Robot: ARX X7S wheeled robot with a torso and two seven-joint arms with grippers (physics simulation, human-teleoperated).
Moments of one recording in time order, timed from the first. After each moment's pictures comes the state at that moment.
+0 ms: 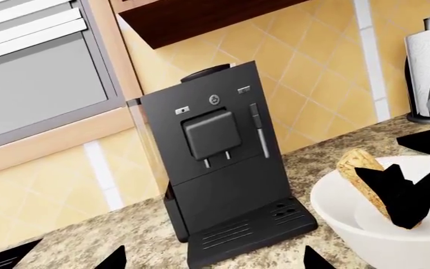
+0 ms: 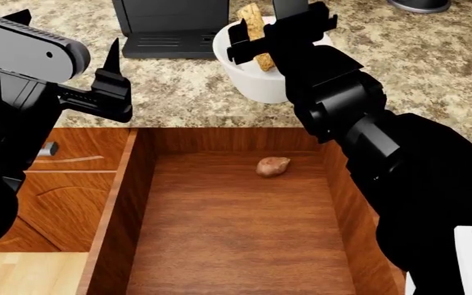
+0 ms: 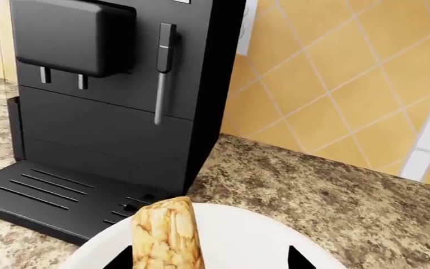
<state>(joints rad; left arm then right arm) -0.97 -0.74 0.20 0.69 -0.98 -1.04 -0.52 1.63 0.00 -1.53 1.22 1.32 -0.03 0.14</state>
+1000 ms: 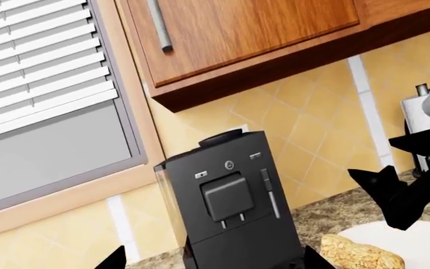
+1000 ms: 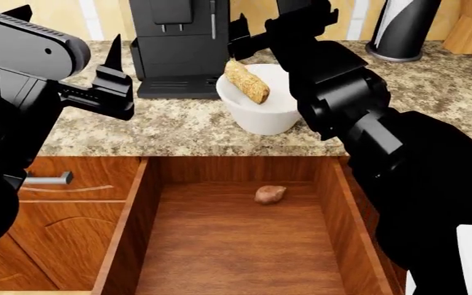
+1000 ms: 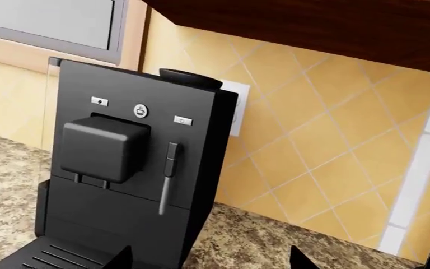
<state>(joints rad) -0.99 -0.74 0.21 0.69 -0.99 -1.03 -0.53 1.63 0.00 -1.52 1.25 1.31 -0.05 0.09</state>
